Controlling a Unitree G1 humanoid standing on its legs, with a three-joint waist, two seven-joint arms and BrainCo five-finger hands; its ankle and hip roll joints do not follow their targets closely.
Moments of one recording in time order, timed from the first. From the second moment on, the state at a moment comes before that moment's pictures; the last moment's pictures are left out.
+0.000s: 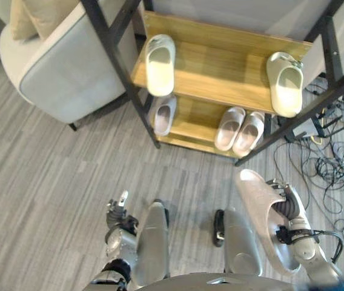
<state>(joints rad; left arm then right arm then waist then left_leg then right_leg) -0.12 0.11 0.06 0.92 -0.96 -0.42 0.20 0.16 -0.48 0.23 0.29 -0.19 -0.29 -0.46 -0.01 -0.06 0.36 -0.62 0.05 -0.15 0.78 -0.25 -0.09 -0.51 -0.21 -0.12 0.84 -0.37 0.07</state>
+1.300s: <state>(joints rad) -0.35 0.17 -0.08 0.68 -1.17 -0.47 0.24 -0.68 -0.56 0.25 0.40 -0.12 -0.22 -0.67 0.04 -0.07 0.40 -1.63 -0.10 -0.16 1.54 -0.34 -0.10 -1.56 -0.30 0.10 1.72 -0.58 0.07</state>
